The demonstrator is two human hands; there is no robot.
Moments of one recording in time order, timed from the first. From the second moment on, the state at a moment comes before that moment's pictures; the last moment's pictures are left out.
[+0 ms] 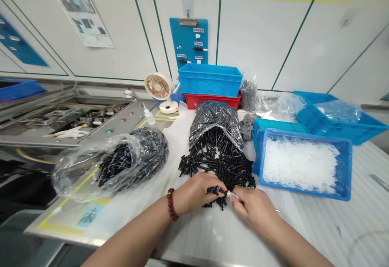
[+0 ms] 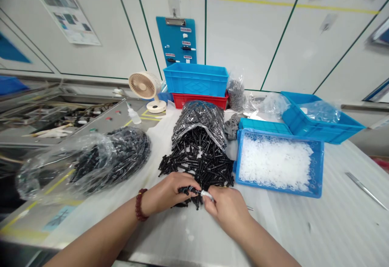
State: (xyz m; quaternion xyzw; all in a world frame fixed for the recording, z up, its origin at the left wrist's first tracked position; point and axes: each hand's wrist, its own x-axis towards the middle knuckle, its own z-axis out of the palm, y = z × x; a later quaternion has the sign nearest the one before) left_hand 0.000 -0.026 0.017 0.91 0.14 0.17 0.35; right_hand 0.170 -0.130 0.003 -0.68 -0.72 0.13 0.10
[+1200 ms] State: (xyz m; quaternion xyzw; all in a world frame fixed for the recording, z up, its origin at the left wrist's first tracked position) left_hand -0.006 -0.003 0.003 0.92 0.33 0.14 0.17; right_hand 0.174 -0.128 -0.001 -0.69 -0.68 0.15 0.18
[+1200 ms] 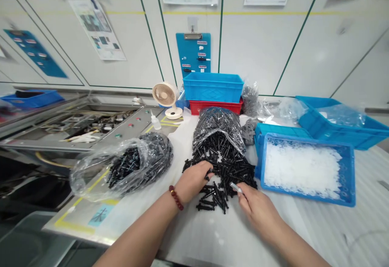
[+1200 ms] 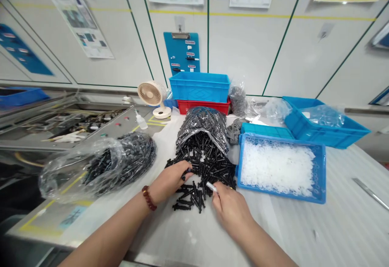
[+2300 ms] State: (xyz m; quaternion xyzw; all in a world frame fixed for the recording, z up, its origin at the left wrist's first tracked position) left_hand 0.000 -0.018 0.006 0.88 0.22 0.18 0.38; right_hand 0.171 -0.128 0.001 -0.68 -0.70 0.20 0.08
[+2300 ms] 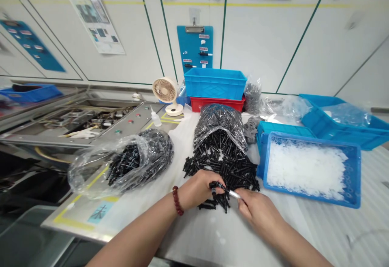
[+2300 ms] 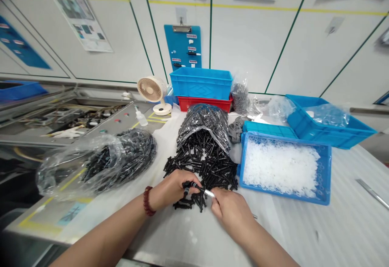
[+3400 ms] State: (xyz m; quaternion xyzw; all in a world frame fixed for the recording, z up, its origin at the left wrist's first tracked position) left_hand -0.003 -0.019 0.015 0.90 0.16 0.17 0.38; right_hand 0.170 -0.130 0.001 -0.64 -0.70 0.24 0.18
